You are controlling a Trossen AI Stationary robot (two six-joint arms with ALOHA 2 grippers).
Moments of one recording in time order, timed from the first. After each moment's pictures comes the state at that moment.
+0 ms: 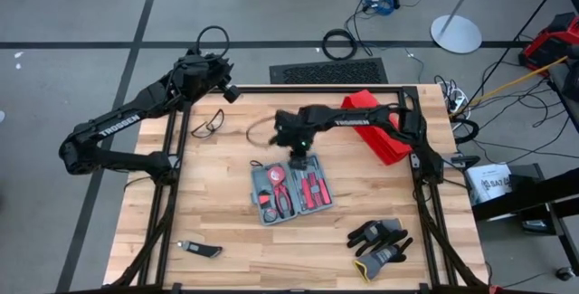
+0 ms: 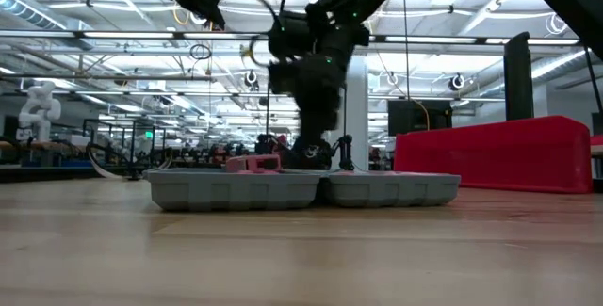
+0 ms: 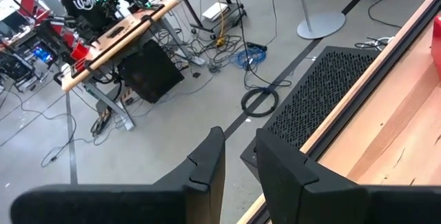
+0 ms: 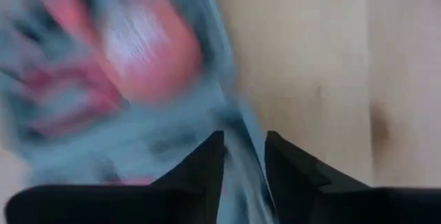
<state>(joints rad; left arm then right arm) 0.56 1.09 1.14 -0.41 -0.45 0.30 -0.23 2.13 1.71 -0.83 -0.33 -0.07</state>
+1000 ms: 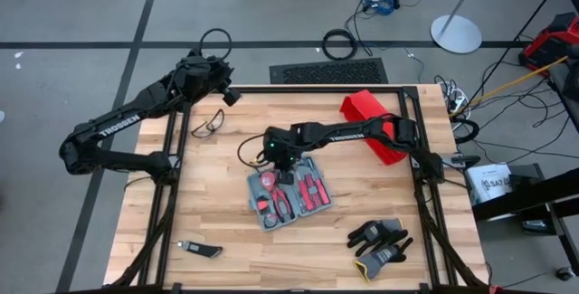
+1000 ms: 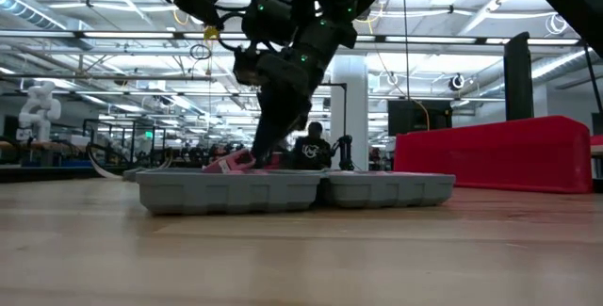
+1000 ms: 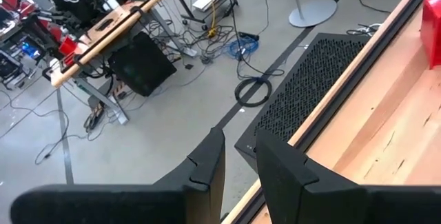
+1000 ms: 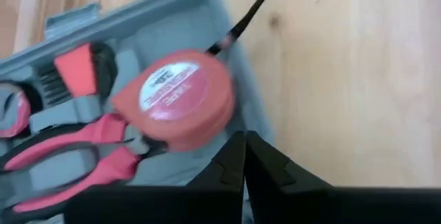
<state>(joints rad) 0.56 1.09 1.14 -0.46 -0.43 0.29 -0.10 2.19 1.72 -0.61 -0.21 -0.04</state>
